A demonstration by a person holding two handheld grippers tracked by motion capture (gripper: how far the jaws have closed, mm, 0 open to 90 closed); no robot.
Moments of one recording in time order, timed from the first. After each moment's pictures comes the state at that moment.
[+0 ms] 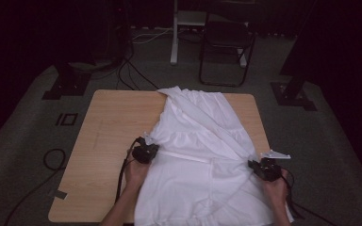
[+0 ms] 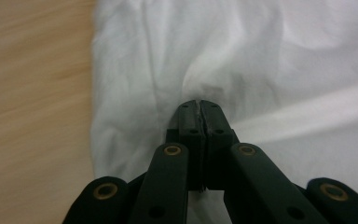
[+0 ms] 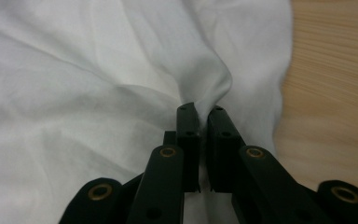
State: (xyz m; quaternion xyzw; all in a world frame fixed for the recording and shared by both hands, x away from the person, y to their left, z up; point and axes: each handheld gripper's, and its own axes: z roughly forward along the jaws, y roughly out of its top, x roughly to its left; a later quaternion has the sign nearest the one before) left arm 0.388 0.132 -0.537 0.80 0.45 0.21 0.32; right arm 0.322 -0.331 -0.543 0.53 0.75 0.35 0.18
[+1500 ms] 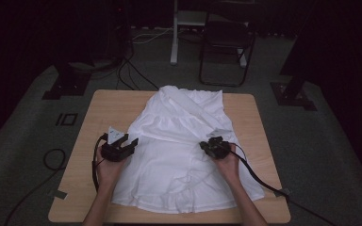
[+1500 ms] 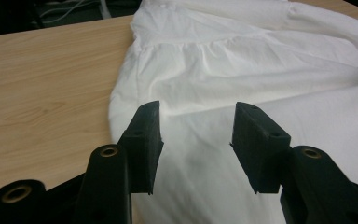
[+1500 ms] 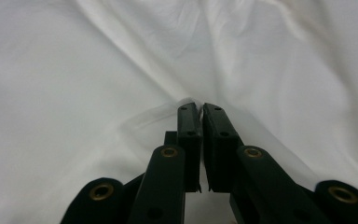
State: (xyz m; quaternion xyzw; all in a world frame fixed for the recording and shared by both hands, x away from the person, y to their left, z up) left arm 0.342 0.209 -0.474 0.74 0.47 0.26 0.41; right arm 0.388 -0.171 -0.508 0.40 0.82 0.38 0.16
